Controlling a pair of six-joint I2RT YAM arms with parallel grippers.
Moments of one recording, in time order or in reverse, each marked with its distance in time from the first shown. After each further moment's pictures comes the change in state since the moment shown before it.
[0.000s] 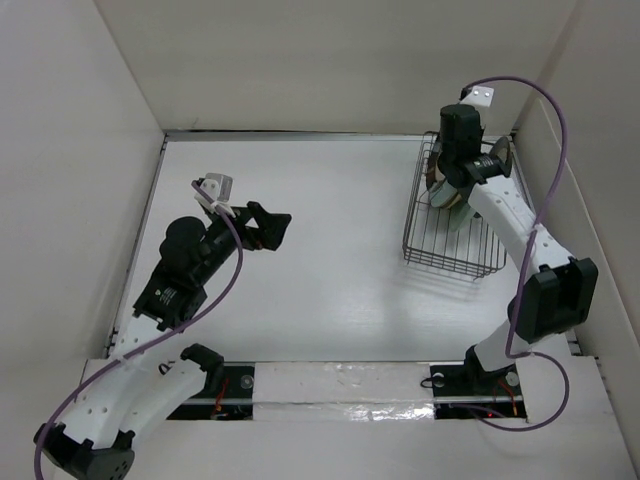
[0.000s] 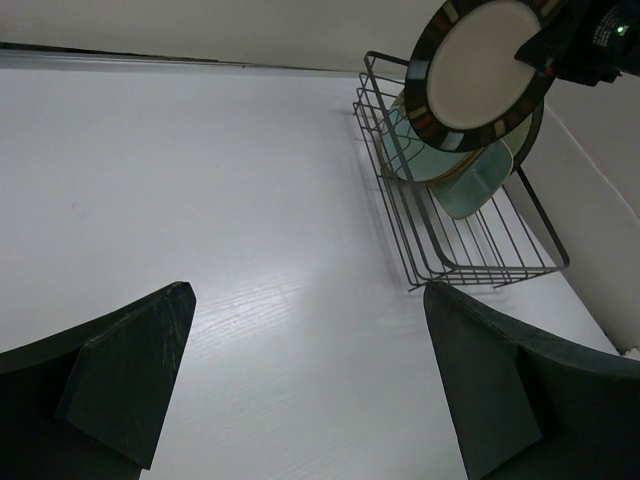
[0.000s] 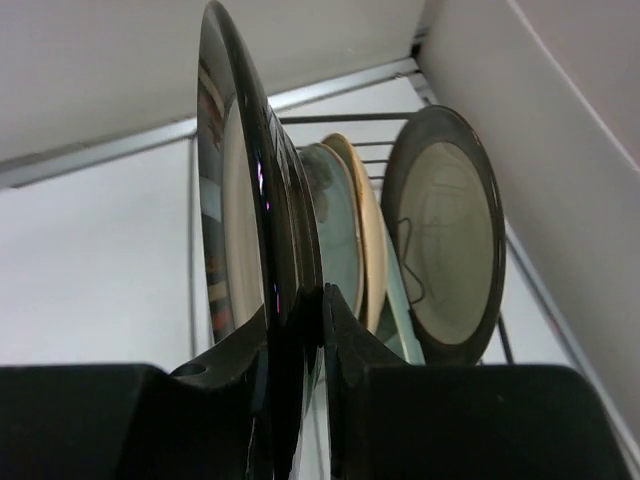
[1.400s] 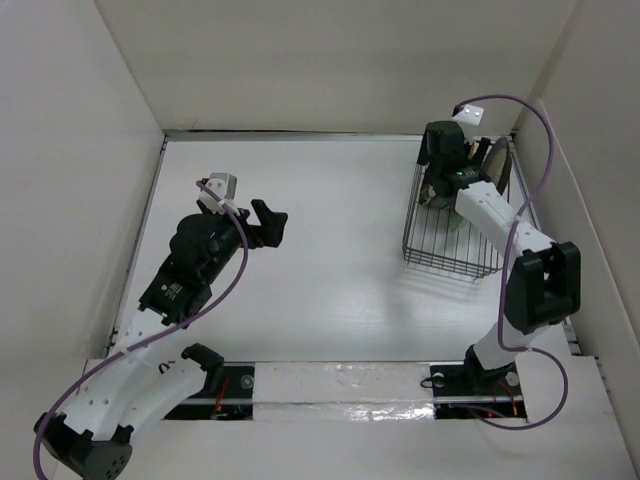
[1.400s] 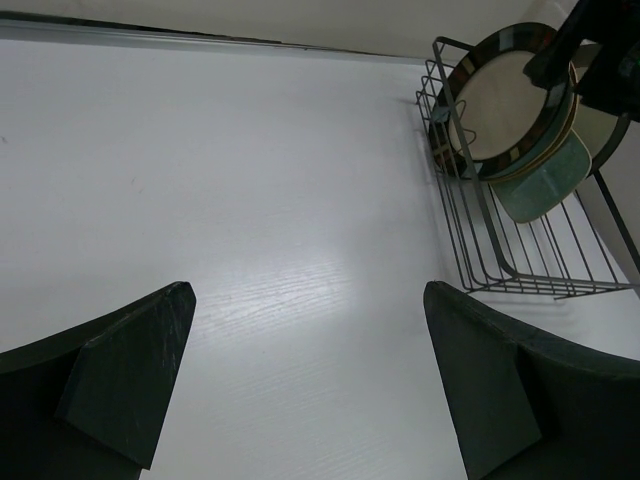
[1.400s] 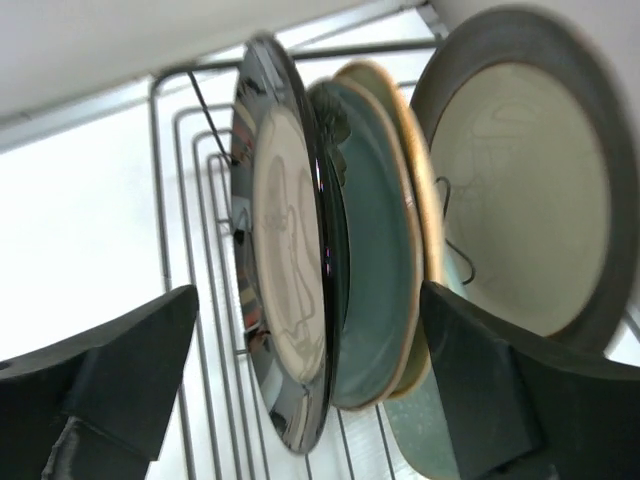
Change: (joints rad) left arm -0.047 0.036 0.000 -0.038 -0.163 0.037; right arm 0.006 0.140 -0.135 0.163 0.061 0.087
